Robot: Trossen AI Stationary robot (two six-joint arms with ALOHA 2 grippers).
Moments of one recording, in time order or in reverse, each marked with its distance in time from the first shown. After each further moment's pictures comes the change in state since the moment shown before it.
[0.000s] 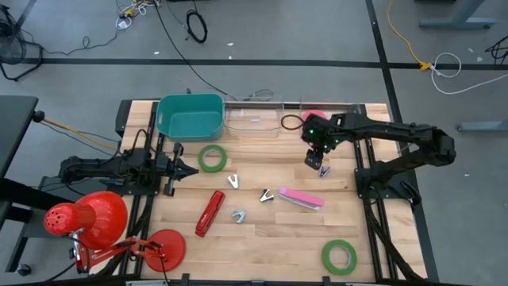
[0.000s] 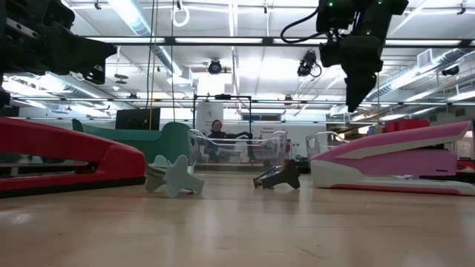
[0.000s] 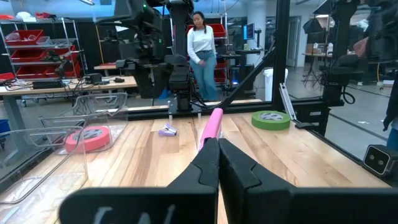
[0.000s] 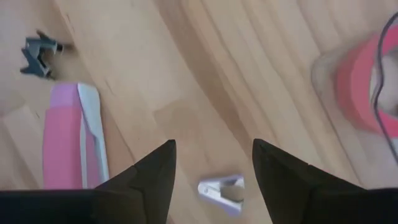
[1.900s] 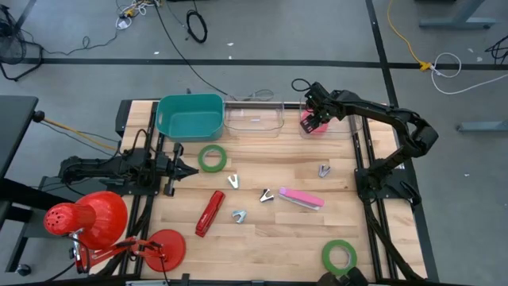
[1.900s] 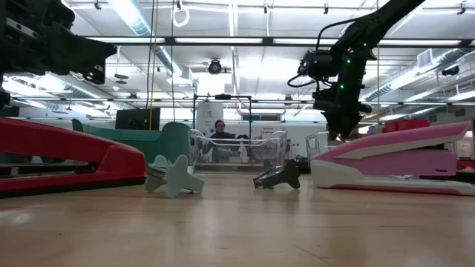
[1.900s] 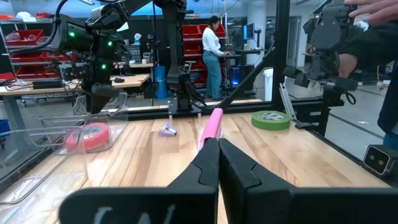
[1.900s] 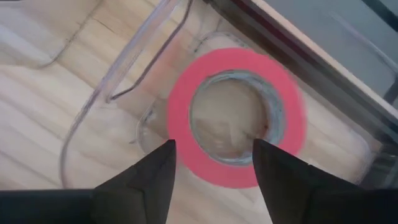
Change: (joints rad) left arm 0.000 0.000 0.000 0.000 0.000 0.000; right arm -0.455 0.225 0.000 0.265 0.174 -0.040
